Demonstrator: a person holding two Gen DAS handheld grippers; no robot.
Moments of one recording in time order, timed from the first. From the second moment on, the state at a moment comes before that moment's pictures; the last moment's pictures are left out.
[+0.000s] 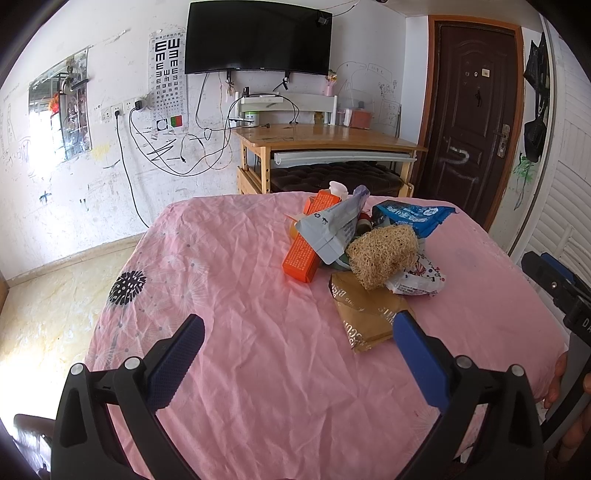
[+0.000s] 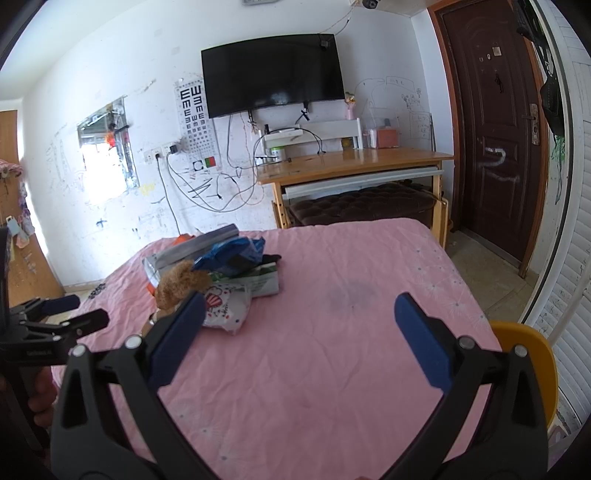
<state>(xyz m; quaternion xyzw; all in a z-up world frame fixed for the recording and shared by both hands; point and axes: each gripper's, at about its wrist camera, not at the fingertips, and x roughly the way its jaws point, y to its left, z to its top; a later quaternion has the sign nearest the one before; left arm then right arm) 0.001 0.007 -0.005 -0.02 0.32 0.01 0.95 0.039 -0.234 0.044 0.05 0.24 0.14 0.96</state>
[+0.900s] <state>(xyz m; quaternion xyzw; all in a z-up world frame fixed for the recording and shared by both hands) 0.018 0.026 -0.003 -0.02 0.35 -0.02 0.94 0.057 -0.221 0.030 0.08 0.31 0.20 0.93</state>
